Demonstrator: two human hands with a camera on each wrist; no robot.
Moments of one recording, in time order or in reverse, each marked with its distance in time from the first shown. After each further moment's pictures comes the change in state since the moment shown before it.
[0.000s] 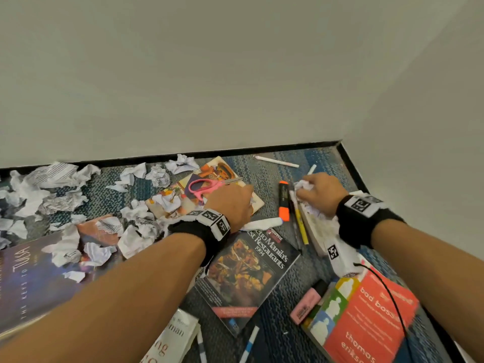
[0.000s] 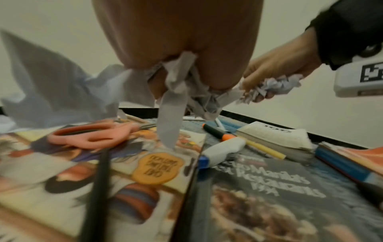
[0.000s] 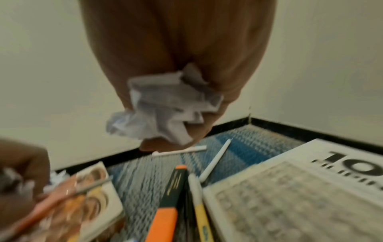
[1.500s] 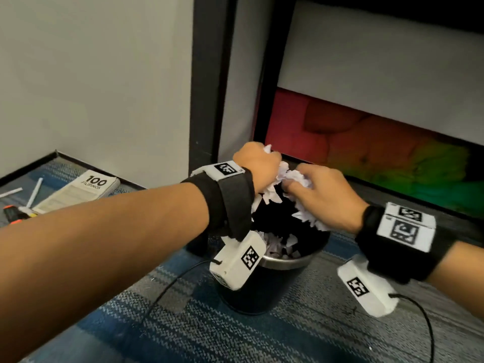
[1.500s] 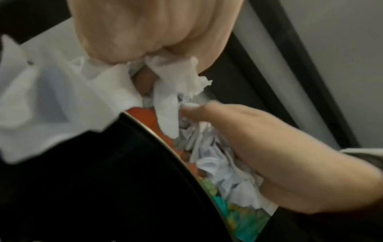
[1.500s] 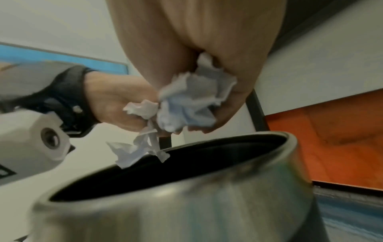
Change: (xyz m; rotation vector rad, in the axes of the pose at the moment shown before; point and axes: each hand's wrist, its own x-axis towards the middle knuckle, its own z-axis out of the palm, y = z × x) left_hand -0.326 0.585 -0.016 -0.844 -0.177 0.594; right_hand -0.685 0.213 -0.048 0.168 0.755 0.525
